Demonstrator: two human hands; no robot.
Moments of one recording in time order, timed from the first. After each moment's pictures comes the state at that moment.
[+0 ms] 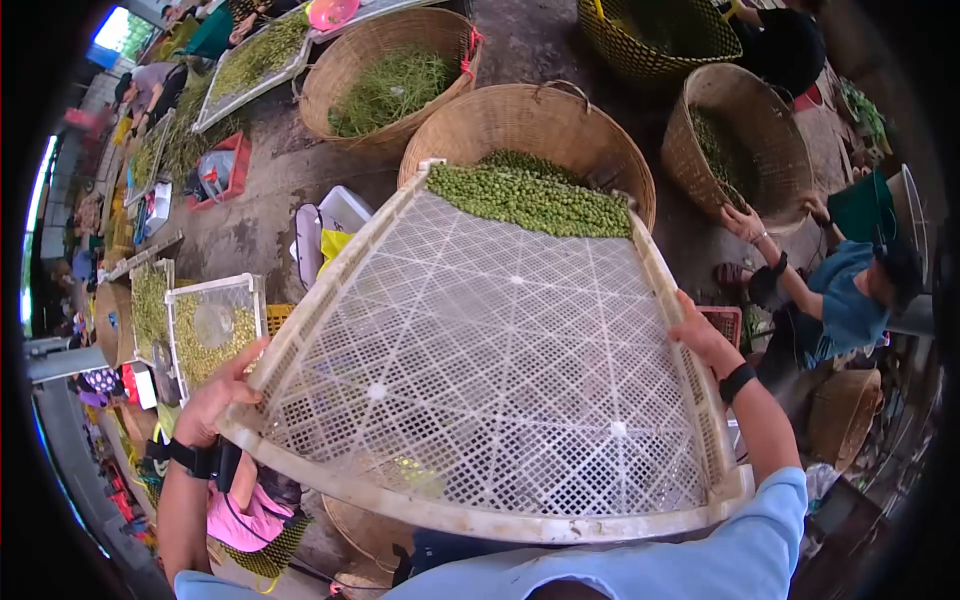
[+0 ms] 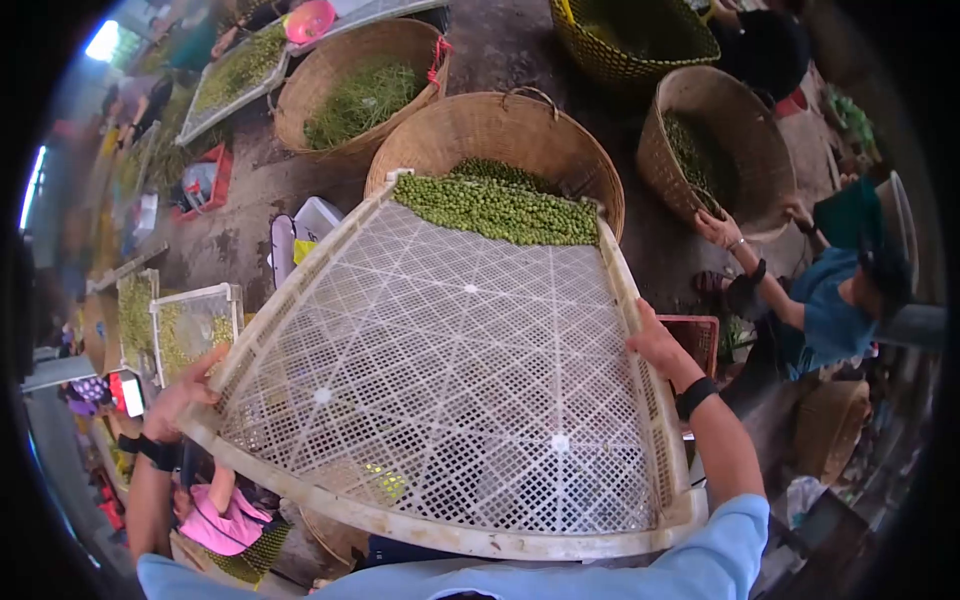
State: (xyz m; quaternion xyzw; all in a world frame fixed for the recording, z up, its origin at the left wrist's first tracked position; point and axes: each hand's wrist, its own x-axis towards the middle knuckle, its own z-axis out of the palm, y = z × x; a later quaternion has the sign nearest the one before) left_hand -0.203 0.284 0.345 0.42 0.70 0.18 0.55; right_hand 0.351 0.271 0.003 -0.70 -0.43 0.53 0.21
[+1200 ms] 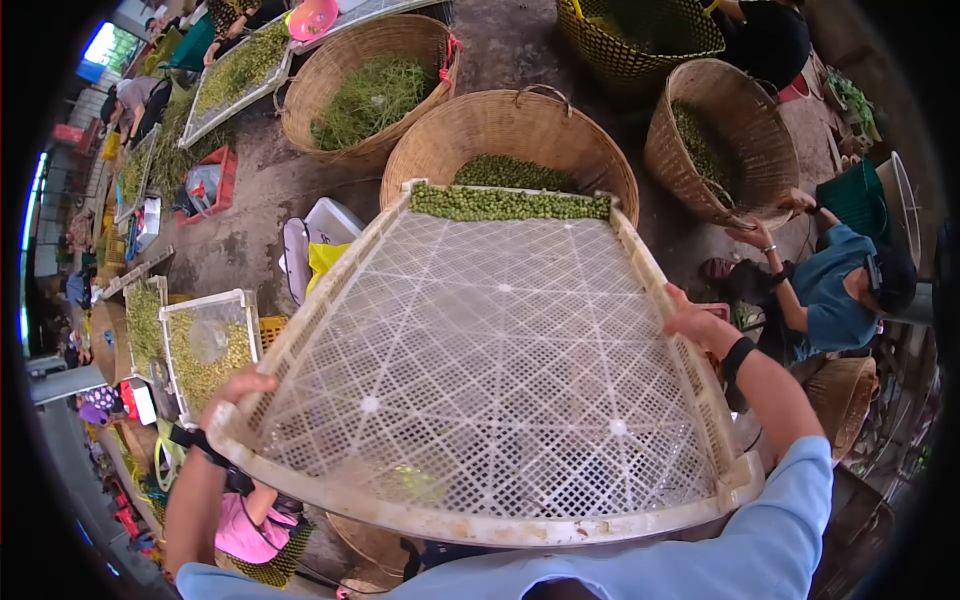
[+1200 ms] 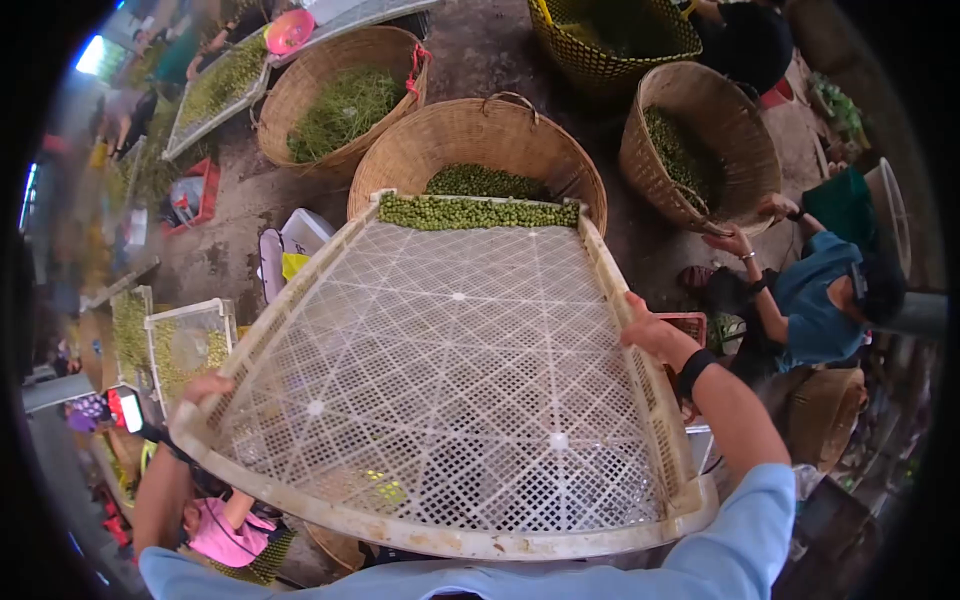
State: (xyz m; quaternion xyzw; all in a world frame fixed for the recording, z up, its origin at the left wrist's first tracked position) left_hand -0.204 0.318 0.322 0.37 0.65 0.16 0.64; right_hand 0.371 0.299 0.063 -0.72 -0.37 0.58 0.10
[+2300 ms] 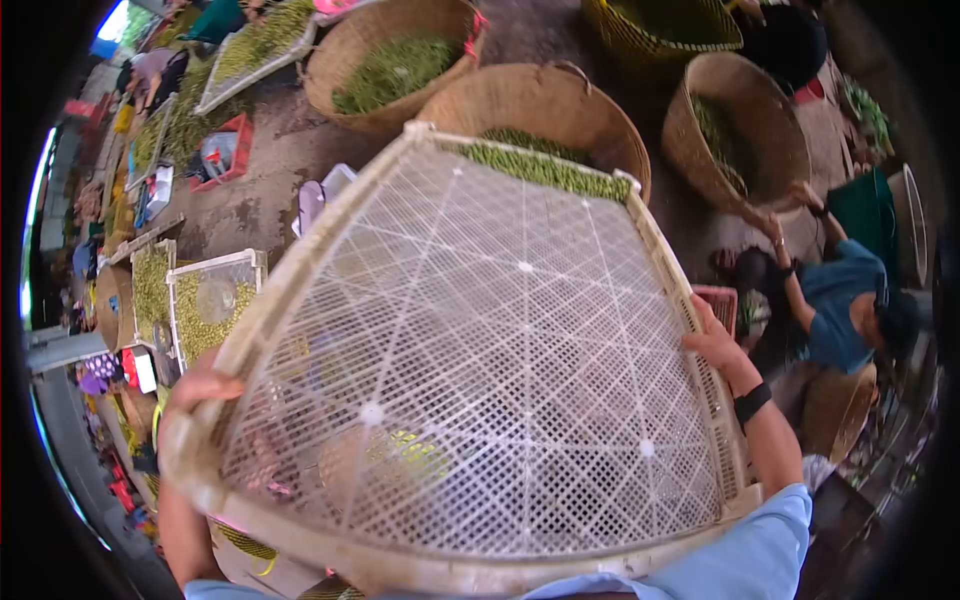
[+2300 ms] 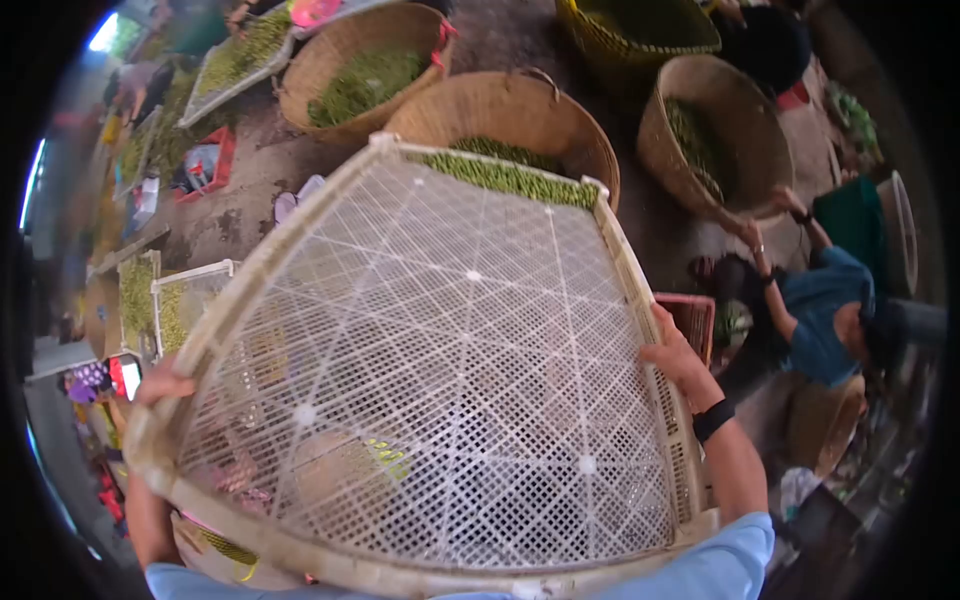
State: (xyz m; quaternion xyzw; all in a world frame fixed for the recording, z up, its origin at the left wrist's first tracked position) left_hand -0.135 0.264 0.417 0.41 0.69 0.22 0.55; right_hand 0.363 0.216 0.043 -0.64 -0.40 0.58 0.30
